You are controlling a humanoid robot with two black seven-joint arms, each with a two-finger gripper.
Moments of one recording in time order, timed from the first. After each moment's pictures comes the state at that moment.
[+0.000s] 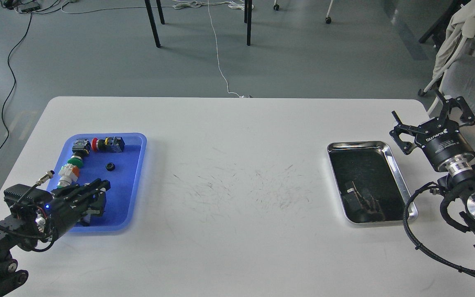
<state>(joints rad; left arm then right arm) -0.35 0.76 -0.36 -1.10 1.75 0.38 -0.18 0.36 -0.47 1.10 0.88 0.17 0.49 0.11</state>
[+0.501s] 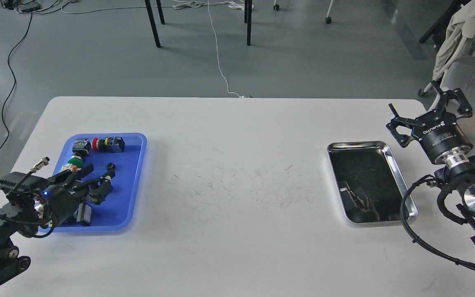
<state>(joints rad) -0.41 0.77 -0.46 -1.12 1.64 0.38 -0.19 0.44 -0.47 1.05 0.89 0.17 0.49 0.11</state>
